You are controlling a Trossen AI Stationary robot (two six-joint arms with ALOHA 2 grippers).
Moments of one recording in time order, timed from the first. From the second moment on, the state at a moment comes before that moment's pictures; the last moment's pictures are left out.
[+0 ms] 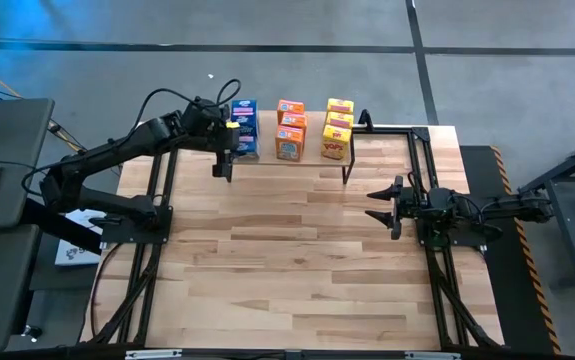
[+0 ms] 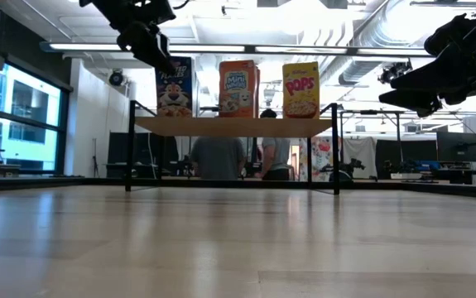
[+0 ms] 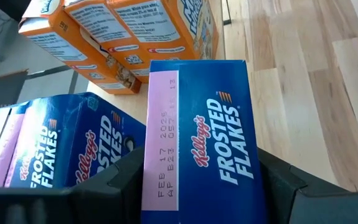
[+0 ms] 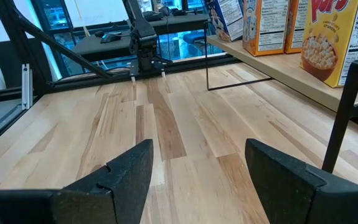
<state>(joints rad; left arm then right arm) 0.54 1.20 1.11 -0.64 0.08 0.63 0.08 0.11 0.05 -0.06 0.23 0.13</state>
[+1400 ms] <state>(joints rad) 0.54 1.12 1.11 -0.55 0.01 0.63 0.08 0.11 0.05 -0.06 0.23 0.13</state>
